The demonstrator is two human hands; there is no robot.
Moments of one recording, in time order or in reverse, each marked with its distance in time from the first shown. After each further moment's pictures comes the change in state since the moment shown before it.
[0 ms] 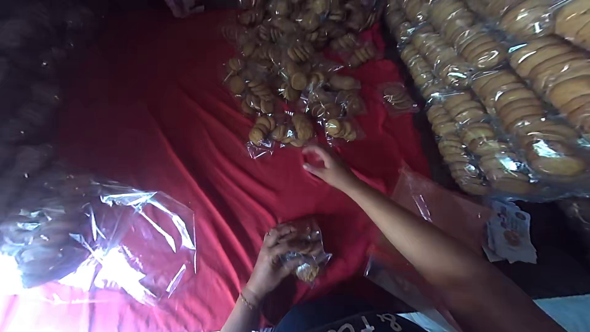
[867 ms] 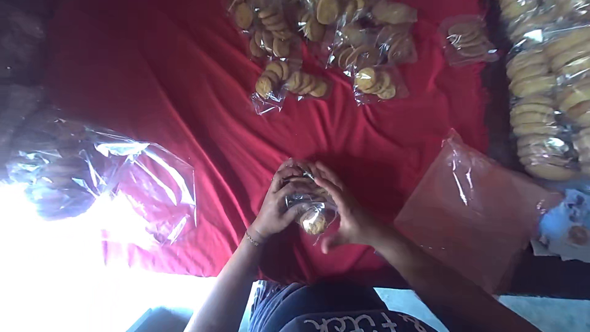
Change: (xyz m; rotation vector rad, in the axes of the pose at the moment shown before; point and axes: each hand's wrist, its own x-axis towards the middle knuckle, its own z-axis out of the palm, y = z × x) left_hand 0.038 -0.013 0.002 0.008 0.053 -0.008; right_hand -0.130 0.008 0.078 0.316 -0.004 -0.305
